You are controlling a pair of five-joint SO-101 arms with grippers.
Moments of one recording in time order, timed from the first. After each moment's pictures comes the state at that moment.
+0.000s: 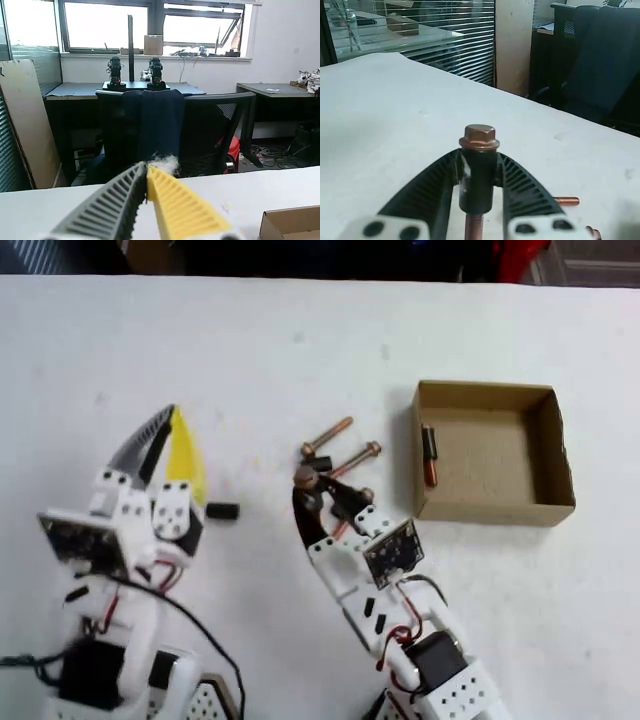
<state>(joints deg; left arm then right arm) 5.9 -93.6 64.7 35.0 2.4 -36.0 -102.4 96.4 19.8 5.4</state>
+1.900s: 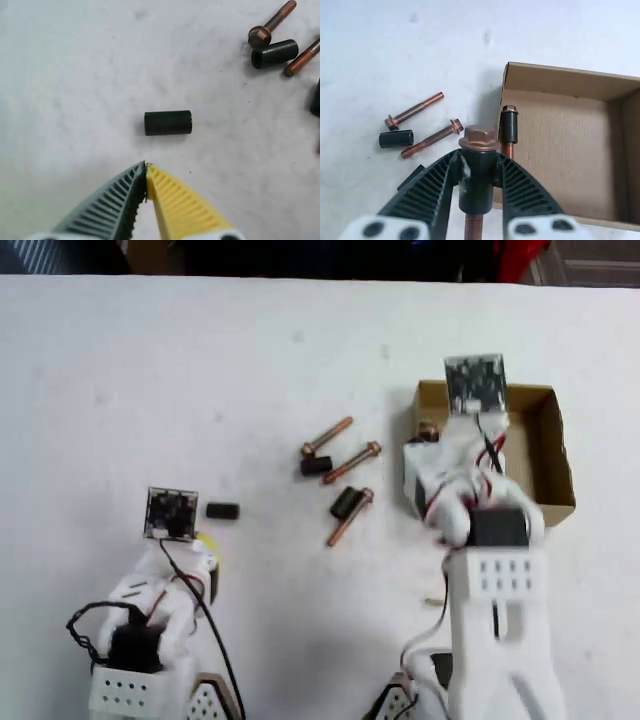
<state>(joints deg) 0.1 -104.0 97.1 62.3 2.6 -4.2 -41.0 36.6 56.8 5.4</state>
